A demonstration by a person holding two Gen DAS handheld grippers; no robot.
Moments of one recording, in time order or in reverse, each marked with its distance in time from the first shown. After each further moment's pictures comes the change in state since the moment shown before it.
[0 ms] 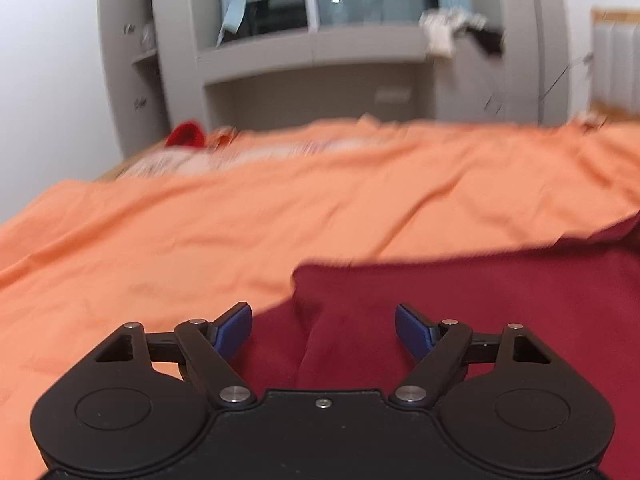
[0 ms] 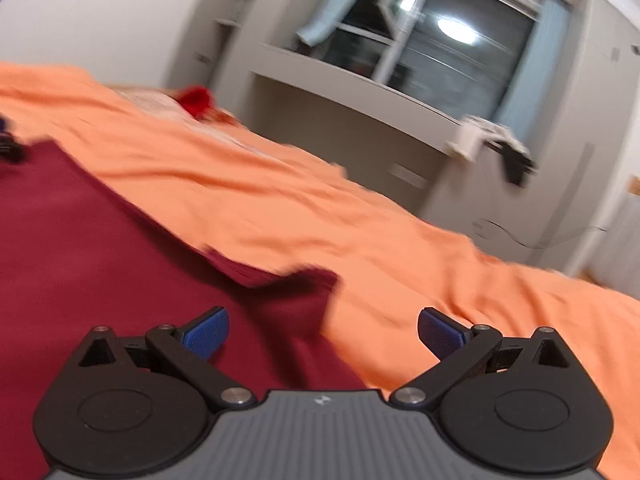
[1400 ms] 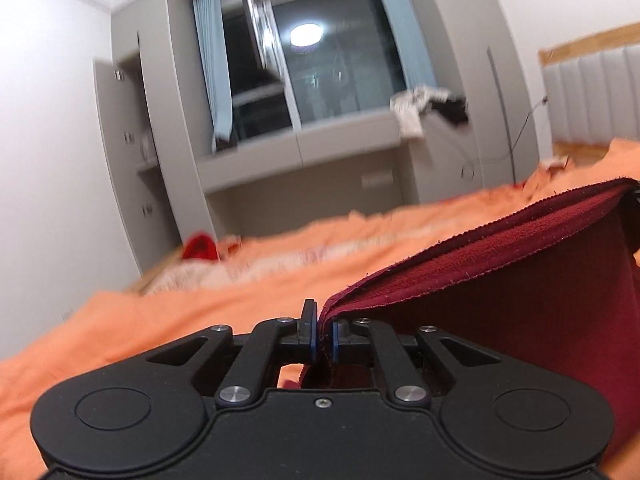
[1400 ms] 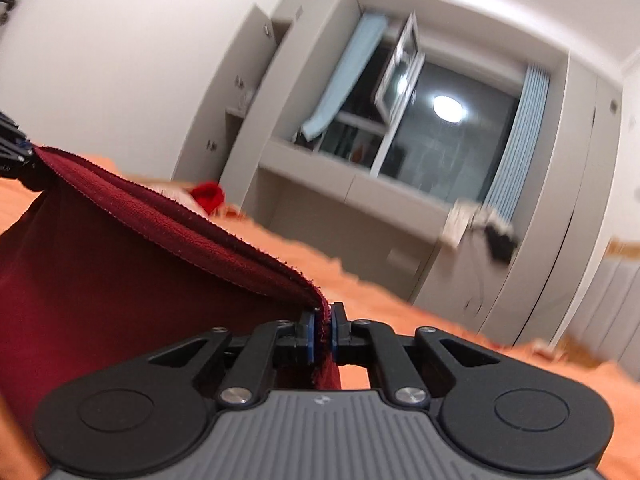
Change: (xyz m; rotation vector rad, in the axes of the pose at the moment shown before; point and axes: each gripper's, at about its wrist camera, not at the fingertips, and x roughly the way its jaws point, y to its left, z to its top) left arm -0.162 -0.009 0.024 0.130 -0.287 -0.004; right arm -0.142 -0.005 0.049 0.003 -0.254 0.062
